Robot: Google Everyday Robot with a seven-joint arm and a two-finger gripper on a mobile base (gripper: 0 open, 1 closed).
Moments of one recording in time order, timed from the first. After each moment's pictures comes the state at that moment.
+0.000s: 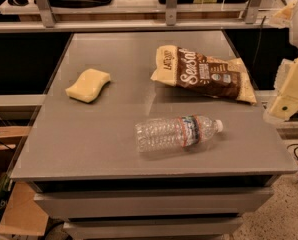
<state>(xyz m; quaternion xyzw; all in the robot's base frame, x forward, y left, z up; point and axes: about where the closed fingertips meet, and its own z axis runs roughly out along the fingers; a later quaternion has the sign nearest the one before) 0.436 -0.206 1.009 -0.60 0.77 -0.07 0.21</state>
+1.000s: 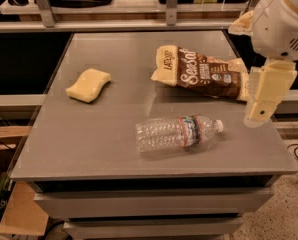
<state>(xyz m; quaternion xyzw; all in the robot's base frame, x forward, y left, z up) 0.443 -0.167 0.993 -0.68 0.71 -0.06 0.18</state>
